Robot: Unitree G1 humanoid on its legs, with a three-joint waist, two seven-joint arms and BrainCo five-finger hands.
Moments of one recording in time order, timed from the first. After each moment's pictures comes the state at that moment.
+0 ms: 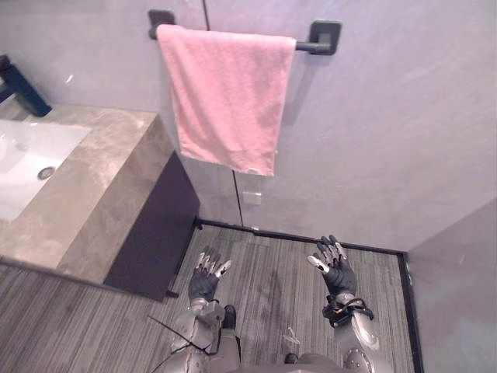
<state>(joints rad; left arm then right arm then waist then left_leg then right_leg) 0.32 -0.07 -0.06 0.17 -0.54 -0.10 -0.01 0.29 -0.02 0.13 0.07 0.48 -0.15 0.00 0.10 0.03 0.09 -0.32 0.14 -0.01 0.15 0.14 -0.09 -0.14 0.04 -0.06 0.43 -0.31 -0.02</state>
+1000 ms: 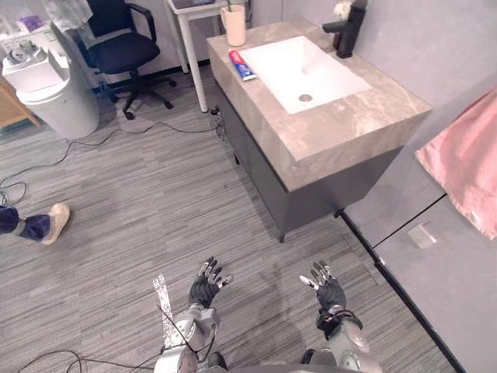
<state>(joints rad) 0.20 0.12 -0.18 0.38 -0.51 -0.13 0.00 0.18 0.03 0.09 0.45 0.46 -0.15 0.02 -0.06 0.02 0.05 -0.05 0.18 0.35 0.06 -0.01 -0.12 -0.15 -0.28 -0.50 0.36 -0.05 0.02</state>
